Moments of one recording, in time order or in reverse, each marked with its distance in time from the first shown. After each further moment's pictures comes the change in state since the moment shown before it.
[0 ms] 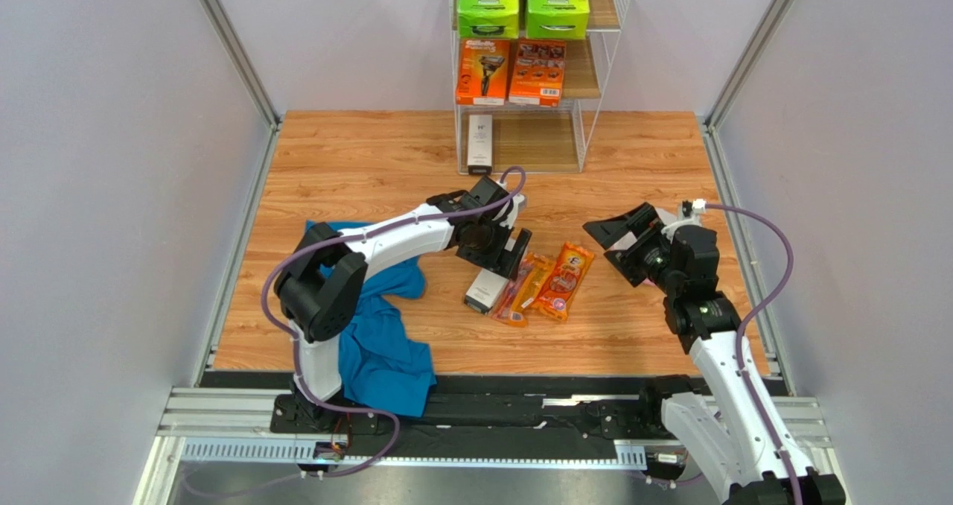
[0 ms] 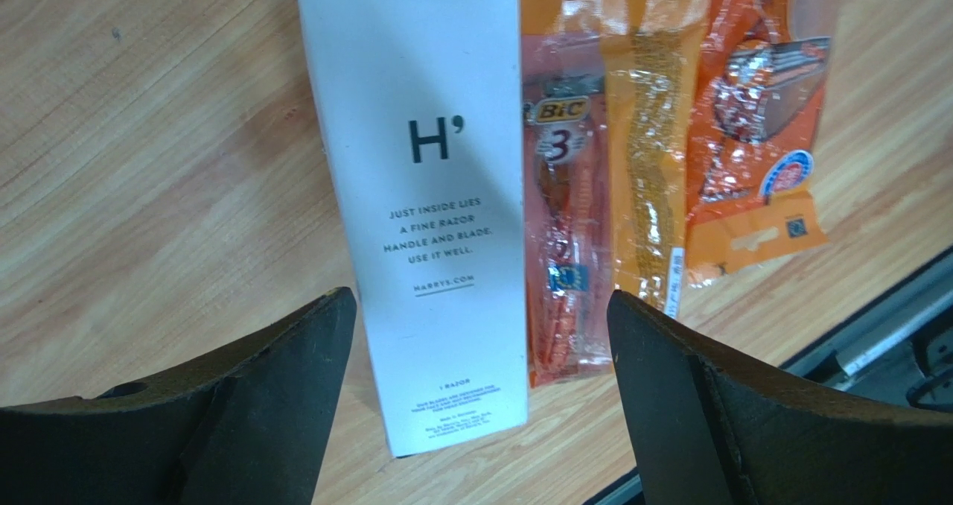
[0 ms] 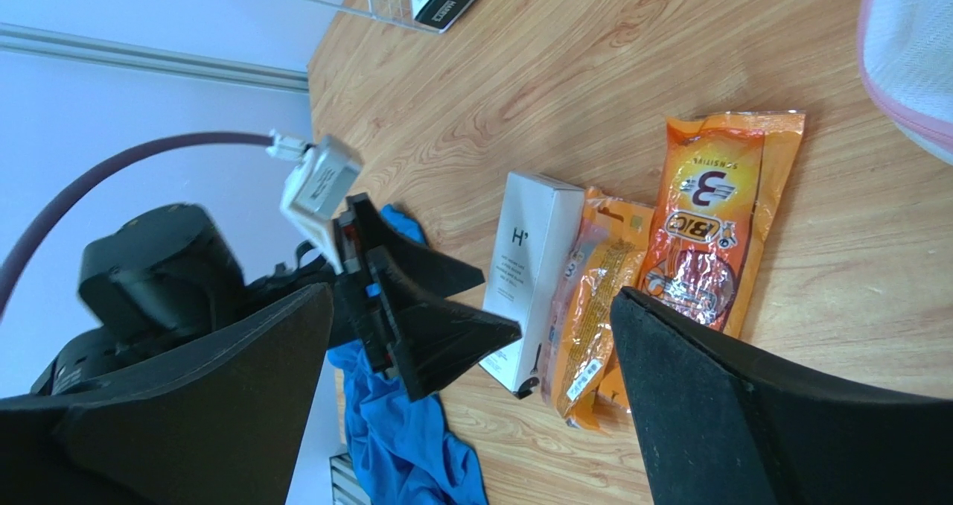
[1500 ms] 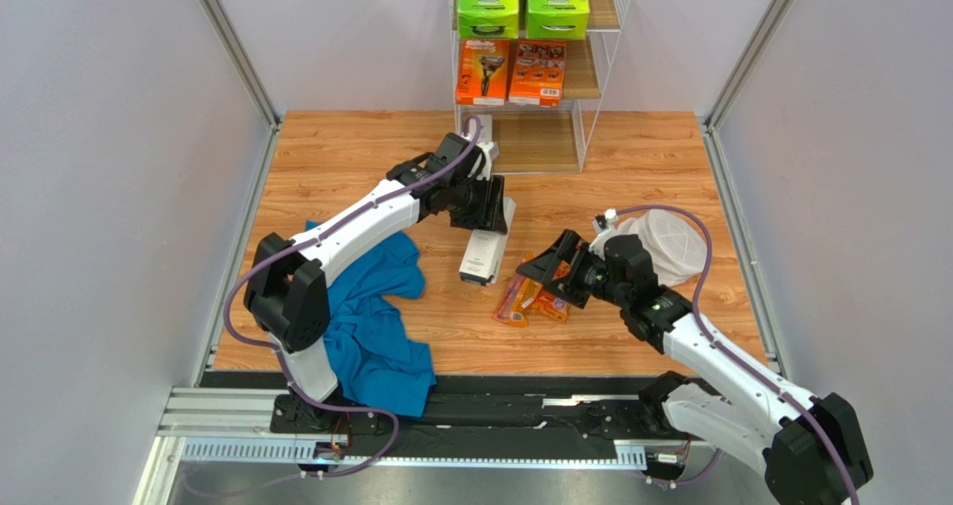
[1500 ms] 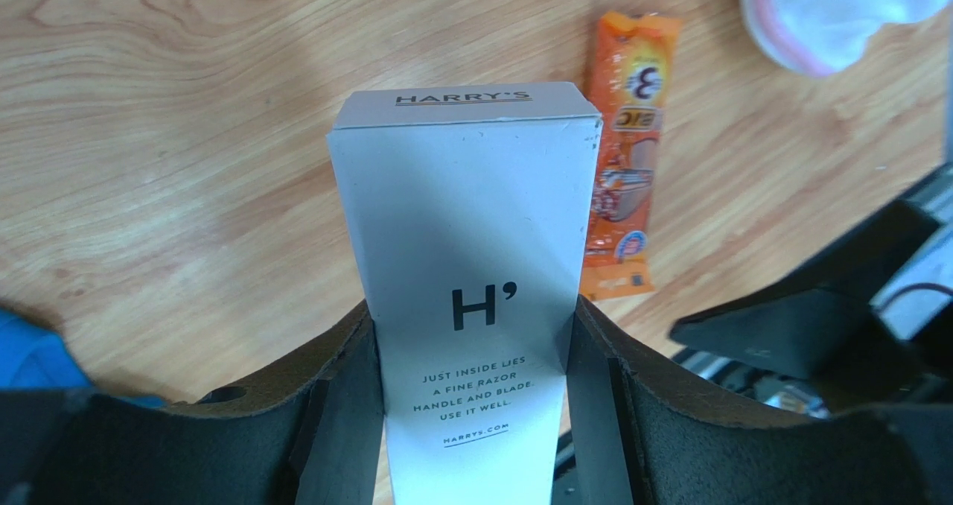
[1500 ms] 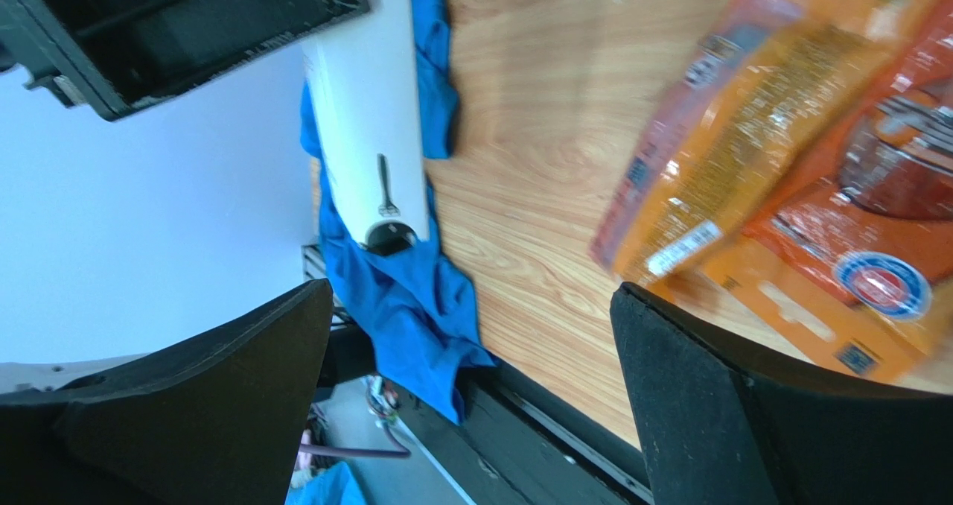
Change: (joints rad) left arm 0.108 -0.108 0.142 -0.089 0.033 -0.164; right arm 0.422 0.164 -0.065 0.140 -0.007 0.029
